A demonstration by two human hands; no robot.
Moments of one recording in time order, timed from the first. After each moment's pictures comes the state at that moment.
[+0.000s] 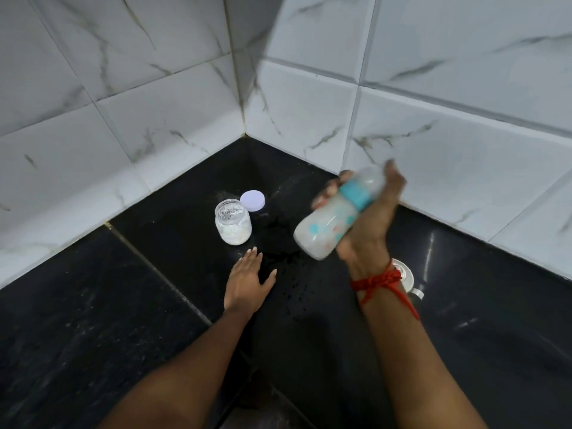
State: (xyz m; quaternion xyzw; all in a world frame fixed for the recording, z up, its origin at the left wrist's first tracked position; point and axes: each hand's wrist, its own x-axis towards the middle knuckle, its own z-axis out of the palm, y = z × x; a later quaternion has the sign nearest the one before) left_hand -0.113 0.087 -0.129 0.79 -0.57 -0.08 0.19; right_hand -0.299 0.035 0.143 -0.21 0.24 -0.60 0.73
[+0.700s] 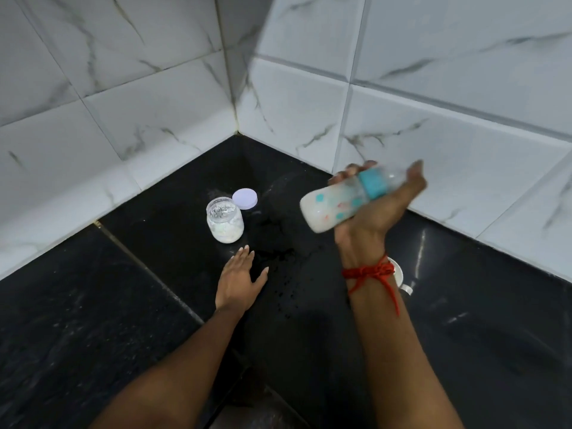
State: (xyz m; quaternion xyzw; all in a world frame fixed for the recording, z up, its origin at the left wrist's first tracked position) left_hand -0.109 0.086 -0.130 0.79 -0.57 -0.08 0.19; right_hand -0.310 0.041 0.119 -0.19 0.27 -0.61 0.72
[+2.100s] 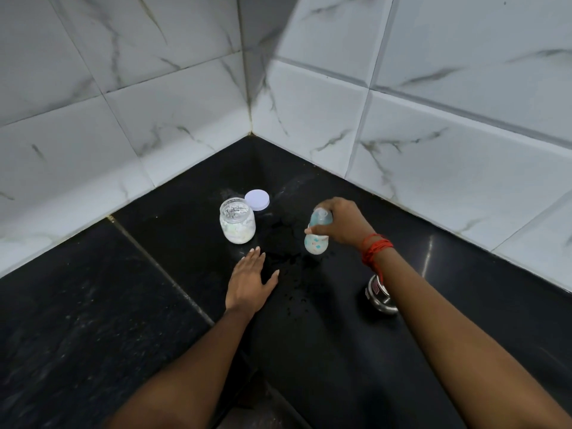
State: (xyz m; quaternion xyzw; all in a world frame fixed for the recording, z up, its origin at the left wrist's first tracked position) left_hand -0.110 0.086 -0.129 0.79 -0.57 -0.08 0.20; right_hand -0.306 -0.063 0.038 -0.85 0.45 -0.14 0.25
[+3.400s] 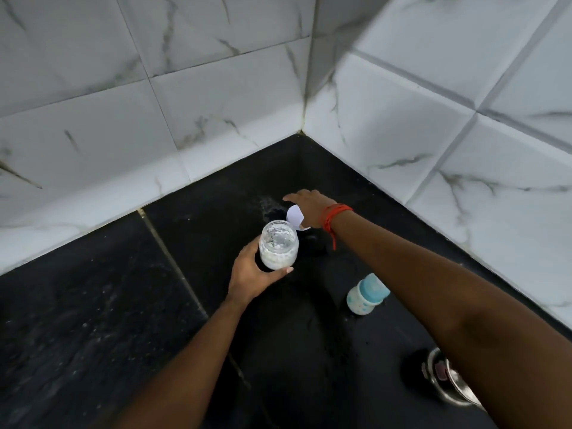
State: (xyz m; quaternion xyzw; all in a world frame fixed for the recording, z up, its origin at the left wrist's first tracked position) left_hand 0.001 0.031 -0.124 0.74 -0.41 -0.21 0.49; right_hand -0.080 -0.191 -0.021 -0.94 0.28 0.16 0.08
